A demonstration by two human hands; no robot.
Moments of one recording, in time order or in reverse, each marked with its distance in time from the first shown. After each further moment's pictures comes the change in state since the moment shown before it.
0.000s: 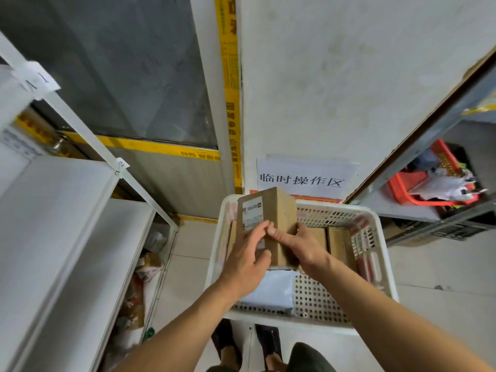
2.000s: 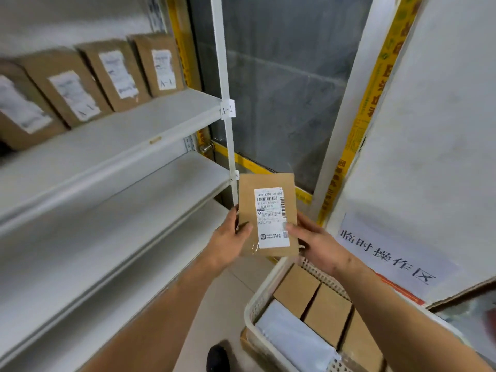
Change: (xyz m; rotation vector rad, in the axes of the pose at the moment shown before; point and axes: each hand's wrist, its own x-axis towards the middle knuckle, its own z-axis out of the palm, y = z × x) left_hand -0.112 0.023 -0.144 -0.249 0.620 -0.256; right_hand -0.008 -0.094 0.122 -0.304 -0.570 -0.160
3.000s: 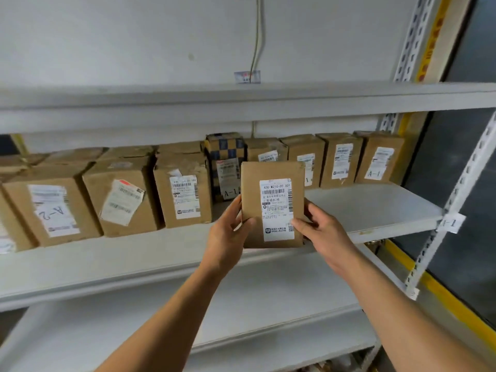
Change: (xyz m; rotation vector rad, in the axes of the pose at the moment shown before) left_hand -0.100 -0.052 -0.420 -0.084 0.846 0.275; right_hand 0.179 -0.155 0.446 -0.442 -0.401 -0.503
